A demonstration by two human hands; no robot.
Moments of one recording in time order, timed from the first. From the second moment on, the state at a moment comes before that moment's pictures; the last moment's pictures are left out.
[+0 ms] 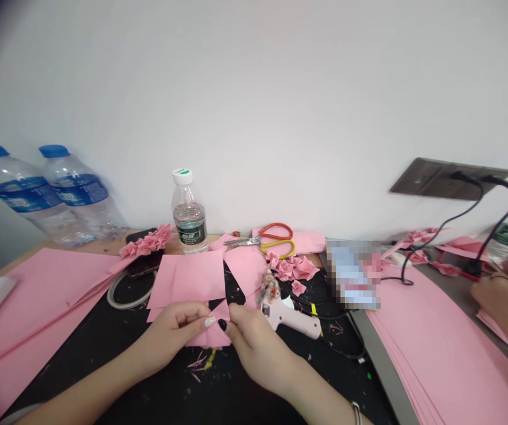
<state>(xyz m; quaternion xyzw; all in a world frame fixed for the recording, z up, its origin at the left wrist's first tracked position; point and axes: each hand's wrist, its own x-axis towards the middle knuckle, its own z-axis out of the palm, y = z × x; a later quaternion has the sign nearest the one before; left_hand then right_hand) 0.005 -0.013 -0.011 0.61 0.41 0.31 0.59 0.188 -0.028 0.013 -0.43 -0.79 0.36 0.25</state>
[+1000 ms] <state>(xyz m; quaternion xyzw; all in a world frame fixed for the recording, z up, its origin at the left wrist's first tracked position) 0.004 -0.015 -0.008 0.67 0.43 0.29 0.53 0.184 -0.033 0.013 -0.44 -0.80 0.34 0.23</state>
